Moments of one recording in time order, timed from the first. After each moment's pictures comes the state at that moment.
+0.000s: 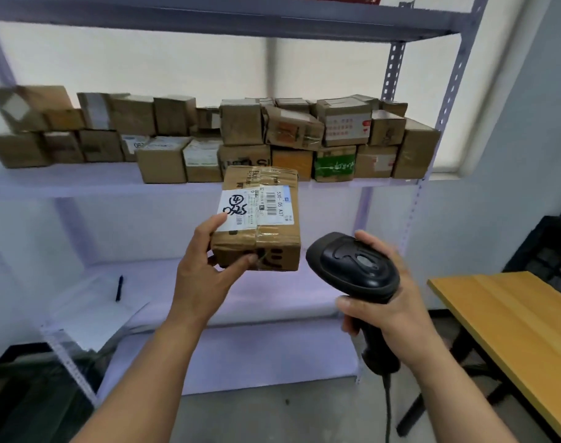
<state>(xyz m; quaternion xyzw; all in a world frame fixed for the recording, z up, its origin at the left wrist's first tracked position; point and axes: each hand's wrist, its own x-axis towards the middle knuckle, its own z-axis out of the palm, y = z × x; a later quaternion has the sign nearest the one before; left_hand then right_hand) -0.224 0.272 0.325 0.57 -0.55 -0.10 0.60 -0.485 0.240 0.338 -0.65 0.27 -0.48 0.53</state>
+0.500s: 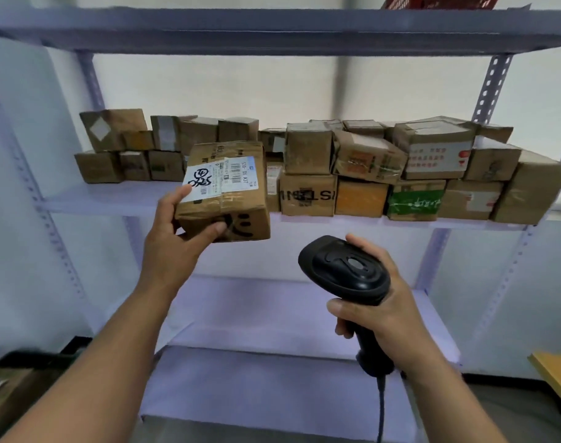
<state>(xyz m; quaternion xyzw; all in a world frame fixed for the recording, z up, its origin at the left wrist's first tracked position) -0.089 0.228 0.372 0.63 -0.45 0.01 0.64 -0.370 0.146 0.347 -0.68 0.19 -0.42 0.57</state>
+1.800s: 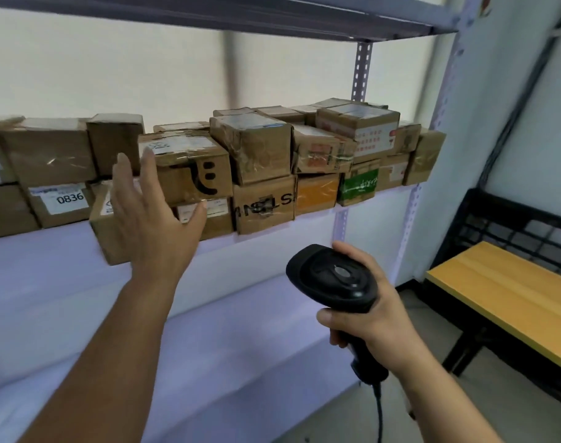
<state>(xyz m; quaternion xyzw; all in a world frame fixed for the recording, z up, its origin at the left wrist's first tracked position) -0.005 0.066 0.390 0.60 -0.58 0.12 0.53 -0.270 0.153 0.334 -0.60 0.39 -0.53 0.46</state>
